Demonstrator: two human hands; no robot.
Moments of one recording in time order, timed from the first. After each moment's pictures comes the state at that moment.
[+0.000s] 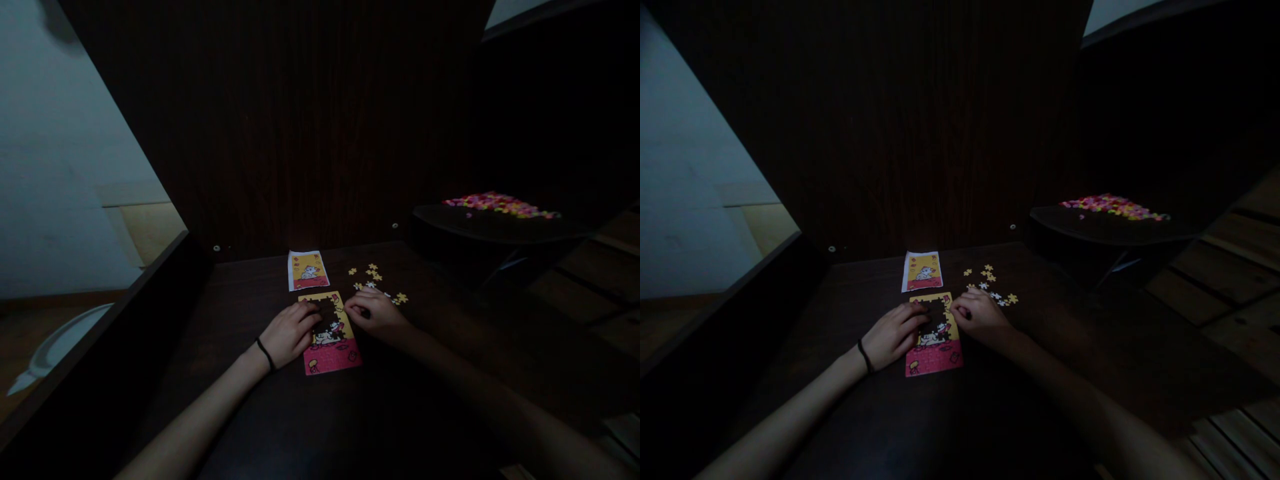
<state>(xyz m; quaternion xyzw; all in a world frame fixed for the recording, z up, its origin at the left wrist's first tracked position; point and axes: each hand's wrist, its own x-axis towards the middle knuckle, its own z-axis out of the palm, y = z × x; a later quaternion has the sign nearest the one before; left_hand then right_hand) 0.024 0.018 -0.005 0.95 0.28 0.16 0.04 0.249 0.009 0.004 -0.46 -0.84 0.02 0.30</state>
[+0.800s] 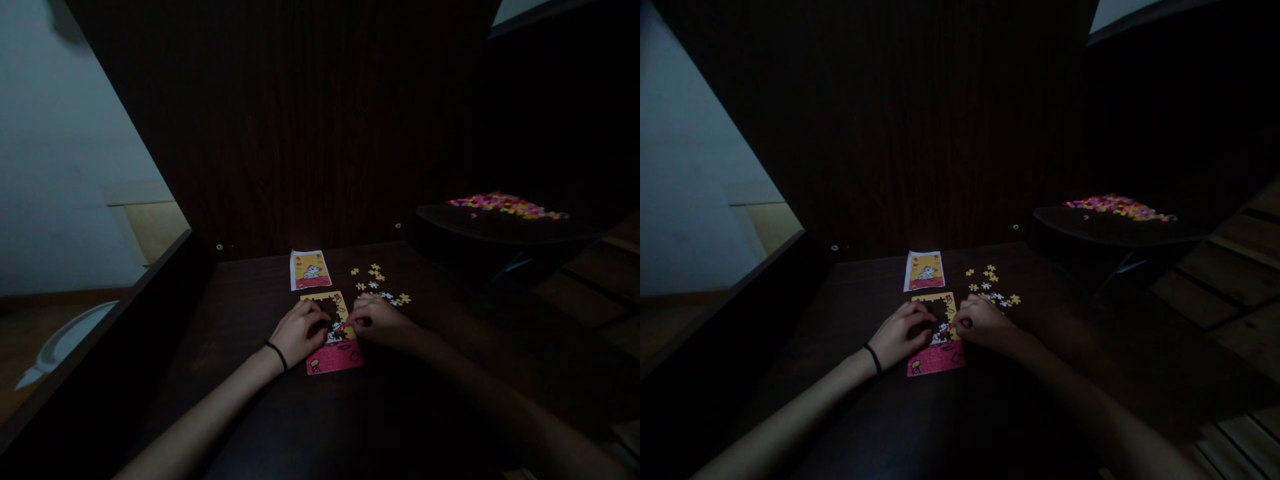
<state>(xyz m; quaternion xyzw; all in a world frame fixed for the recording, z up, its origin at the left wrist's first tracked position) 0.044 0.010 0.008 0.89 0.37 0.20 0.15 0.251 0.006 0.007 -0.45 -0.87 0.12 0.17</state>
